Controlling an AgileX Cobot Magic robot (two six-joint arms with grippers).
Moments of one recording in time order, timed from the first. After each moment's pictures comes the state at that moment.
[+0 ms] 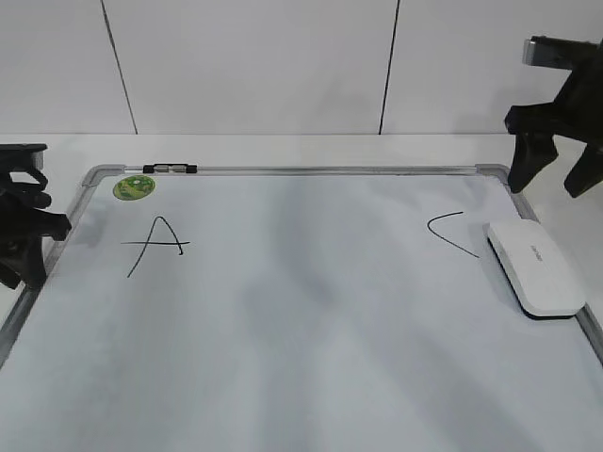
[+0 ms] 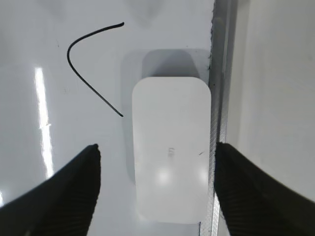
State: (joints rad) left arm -0.06 1.94 -1.23 -0.07 0.89 0.02; right arm 0.02 1.89 -1.59 0.12 1.22 -0.03
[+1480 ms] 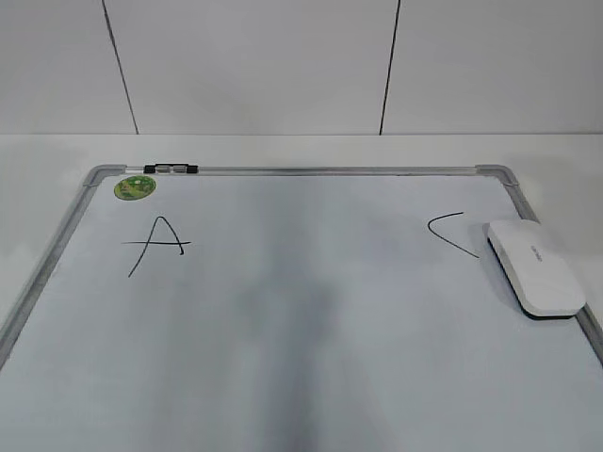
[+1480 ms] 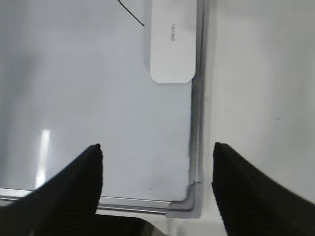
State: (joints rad) left arm -0.06 1.29 -1.13 -0.09 1.22 0.02; right arm 0.02 0.99 -1.07 0.12 1.25 -0.02
